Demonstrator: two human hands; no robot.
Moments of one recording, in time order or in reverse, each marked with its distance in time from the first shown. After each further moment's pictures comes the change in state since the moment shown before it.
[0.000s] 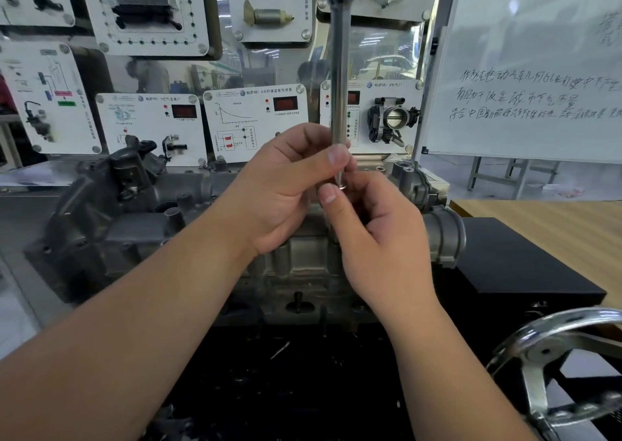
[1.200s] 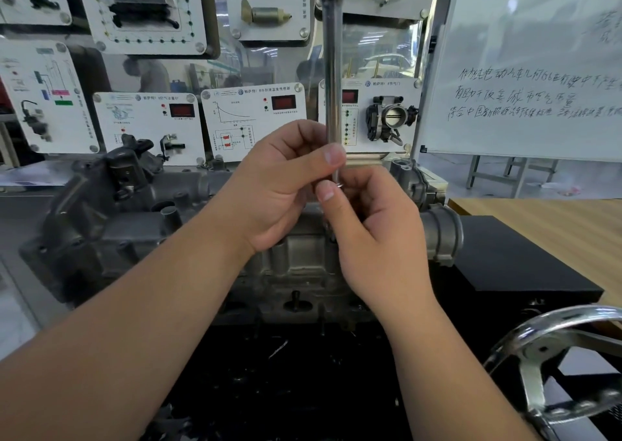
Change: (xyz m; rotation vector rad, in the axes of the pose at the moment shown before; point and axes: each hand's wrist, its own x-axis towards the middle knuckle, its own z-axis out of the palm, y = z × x) left_hand 0.001 -0.001 -0.003 0.030 0.022 0.013; right_hand 0.001 -0.001 0.000 0.042 -0.011 0.048
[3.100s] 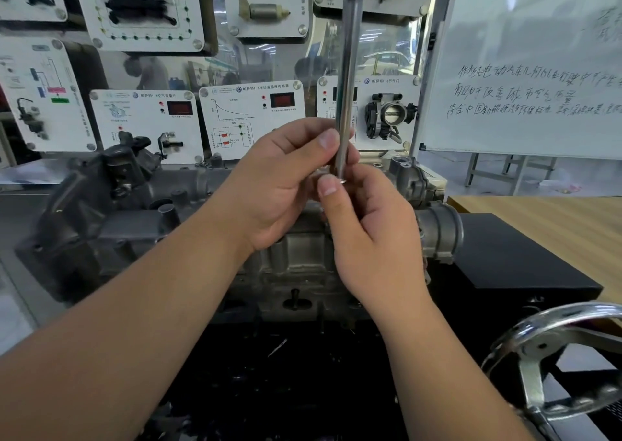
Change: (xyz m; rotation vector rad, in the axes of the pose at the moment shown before) left_hand -0.001 0.002 0.003 0.036 -0.016 -0.019; right_hand 0.000 0.001 0.004 -0.087 0.033 -0.013
